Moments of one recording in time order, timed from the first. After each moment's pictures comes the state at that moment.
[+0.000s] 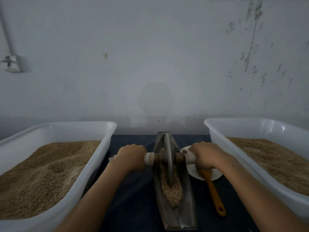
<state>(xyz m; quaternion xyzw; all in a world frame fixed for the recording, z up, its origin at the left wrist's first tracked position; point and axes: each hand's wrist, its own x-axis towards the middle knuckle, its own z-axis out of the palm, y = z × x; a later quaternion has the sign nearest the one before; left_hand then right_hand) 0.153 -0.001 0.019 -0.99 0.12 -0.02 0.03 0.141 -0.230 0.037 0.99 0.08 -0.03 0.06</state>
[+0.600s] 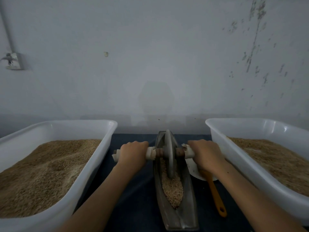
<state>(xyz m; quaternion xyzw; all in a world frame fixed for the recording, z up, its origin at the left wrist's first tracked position) 0.149 -0.007 0.011 -0.98 0.10 -0.18 0.02 0.143 -0.225 0.022 0.99 0.08 0.14 0.04</state>
